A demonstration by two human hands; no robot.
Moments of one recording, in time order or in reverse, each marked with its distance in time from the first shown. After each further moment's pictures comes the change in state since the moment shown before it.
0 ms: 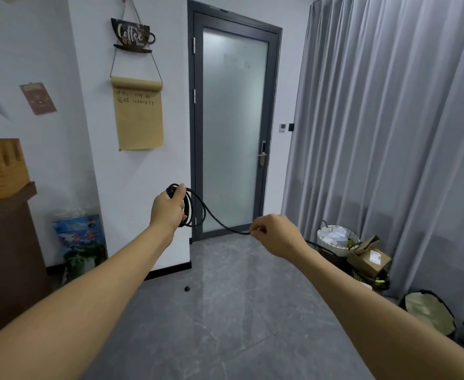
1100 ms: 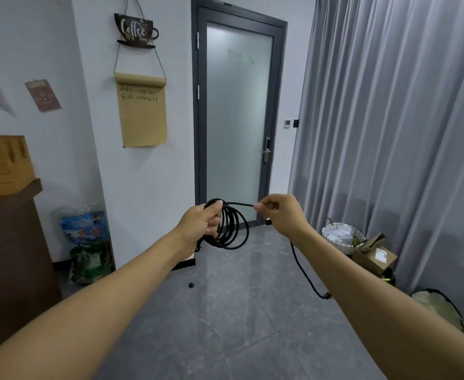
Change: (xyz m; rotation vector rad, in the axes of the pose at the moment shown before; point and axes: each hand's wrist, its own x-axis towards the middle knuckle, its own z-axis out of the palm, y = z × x) left_hand -0.029 -0.006 0.019 -0.143 -0.525 -0.123; right_hand 0.022 -0.004 -0.011 0.552 0.142 0.170
